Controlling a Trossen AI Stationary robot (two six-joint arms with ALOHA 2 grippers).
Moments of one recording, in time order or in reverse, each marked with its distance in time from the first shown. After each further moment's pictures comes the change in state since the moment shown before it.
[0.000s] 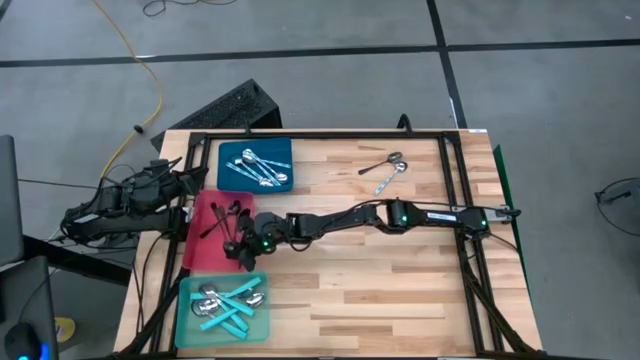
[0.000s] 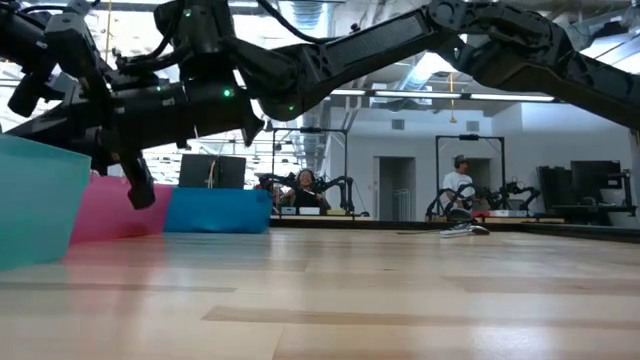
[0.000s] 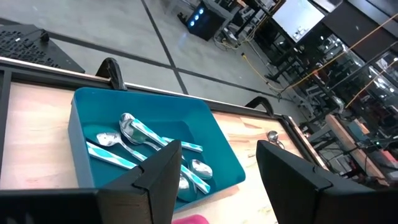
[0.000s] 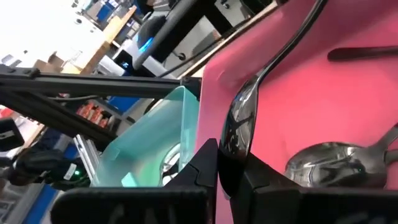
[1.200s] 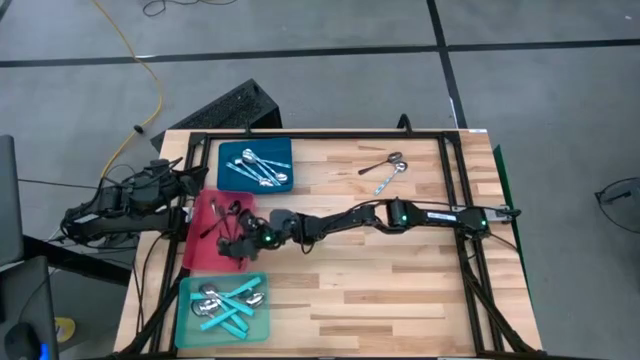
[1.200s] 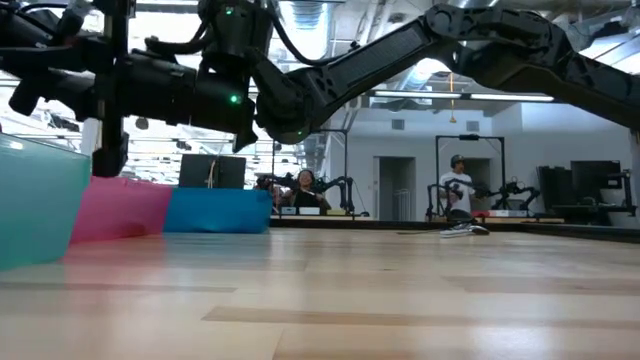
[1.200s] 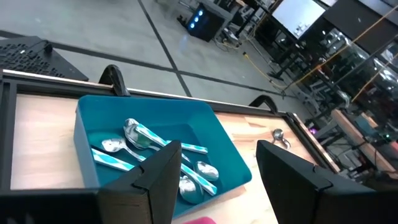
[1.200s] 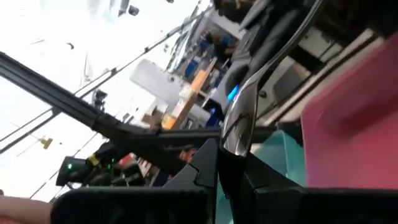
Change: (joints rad) left arm 0.000 0.000 0.000 0.001 -0.007 0.052; right arm -0.003 0.004 -0.106 0.519 -0.078 0.345
